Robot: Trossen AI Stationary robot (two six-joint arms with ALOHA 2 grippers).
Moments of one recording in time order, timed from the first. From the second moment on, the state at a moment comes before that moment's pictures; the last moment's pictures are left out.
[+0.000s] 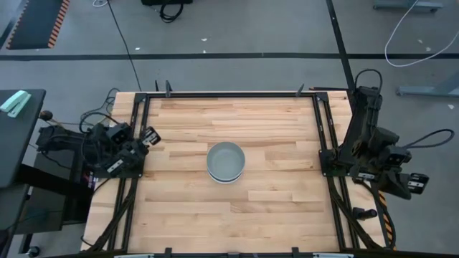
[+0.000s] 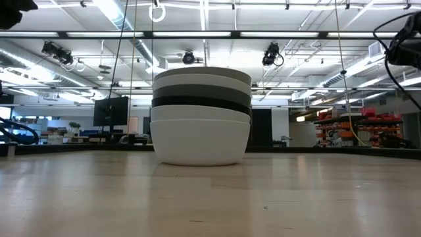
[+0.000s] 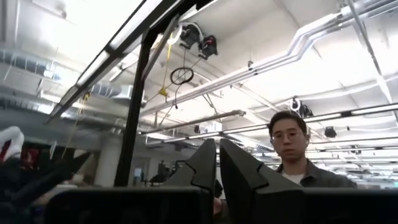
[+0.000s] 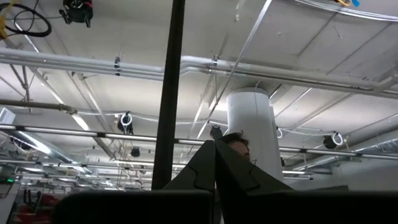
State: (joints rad) left arm -0.13 0.55 0.32 1.06 0.40 -0.49; right arm 1.26 0.61 0.43 0.97 -0.13 0.08
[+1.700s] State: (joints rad) left arm -0.08 0.00 0.31 0.84 0.59 -0.44; right arm 1.26 0.29 0.26 1.01 -0.12 0.03
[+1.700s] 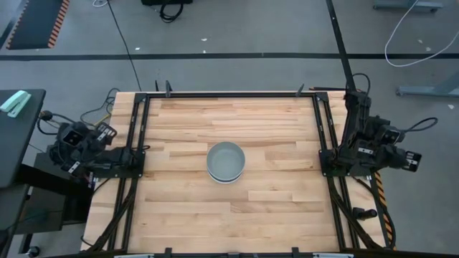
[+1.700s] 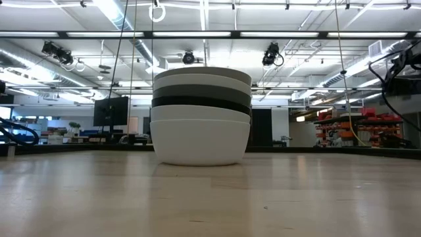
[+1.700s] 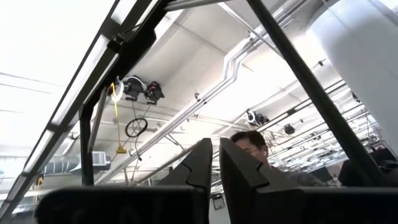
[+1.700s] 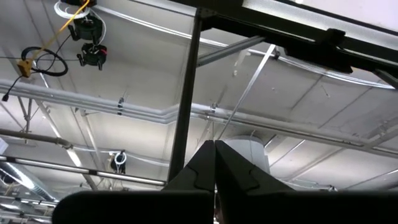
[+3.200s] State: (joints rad) left arm -0.08 0.00 0.01 1.26 0.57 -0.57; right arm 1.26 0.00 0.02 1.11 -0.16 0.06
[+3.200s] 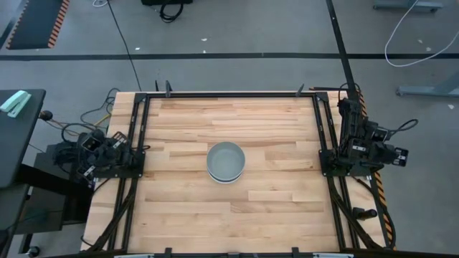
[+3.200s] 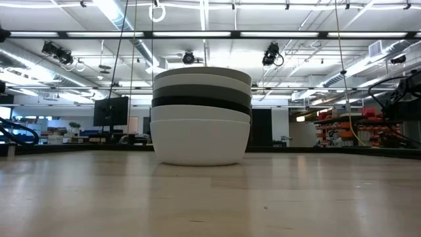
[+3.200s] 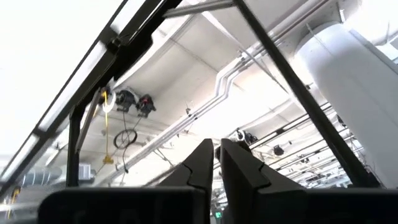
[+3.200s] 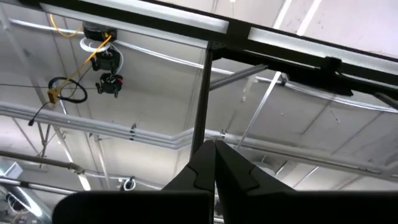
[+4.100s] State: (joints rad) left arm -0.08 0.01 0.01 0.69 0.79 -0.50; right arm 1.20 0.01 0.01 0.52 0.02 -0.06
